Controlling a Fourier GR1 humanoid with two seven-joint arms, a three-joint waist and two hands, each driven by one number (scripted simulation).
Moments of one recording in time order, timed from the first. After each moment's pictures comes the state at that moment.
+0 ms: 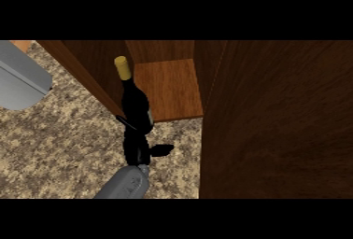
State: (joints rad) left arm -0.38 0.00 -0.51 -0.83 -0.52 0.95 0.59; right arm 0.43 -0.05 0.24 -2.40 -0.21 0.39 0.15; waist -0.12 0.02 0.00
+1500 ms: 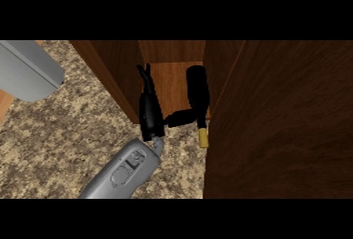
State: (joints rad) left arm -0.57 0.02 -0.53 -1.18 -0.15 0.99 0.30; right arm 0.45 -0.04 0.25 -2.40 -0.21 0.36 0.15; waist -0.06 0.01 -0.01
